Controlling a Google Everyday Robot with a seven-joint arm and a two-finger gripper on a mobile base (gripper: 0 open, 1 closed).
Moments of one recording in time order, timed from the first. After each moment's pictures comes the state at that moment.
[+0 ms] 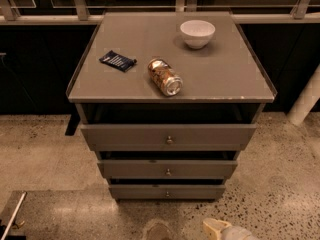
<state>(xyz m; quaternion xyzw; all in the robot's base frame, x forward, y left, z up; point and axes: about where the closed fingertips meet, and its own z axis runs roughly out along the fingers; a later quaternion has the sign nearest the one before) 0.371 -0.188 0.429 -0.11 0.88 0.25 0.39</state>
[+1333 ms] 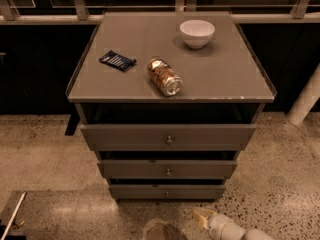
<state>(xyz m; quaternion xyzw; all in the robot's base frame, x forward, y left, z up) 0.440 -0.174 0.339 -0.08 0.87 0.26 0.41</state>
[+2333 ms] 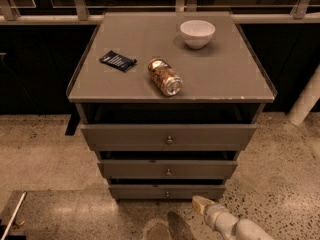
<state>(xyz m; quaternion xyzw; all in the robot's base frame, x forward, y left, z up) 0.502 -0.186 0.299 -0.05 0.86 0.24 0.44</state>
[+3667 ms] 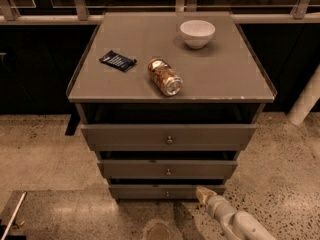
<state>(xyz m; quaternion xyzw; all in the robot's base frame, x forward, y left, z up) 0.555 -0.213 0.275 -0.02 0.86 0.21 0.47</state>
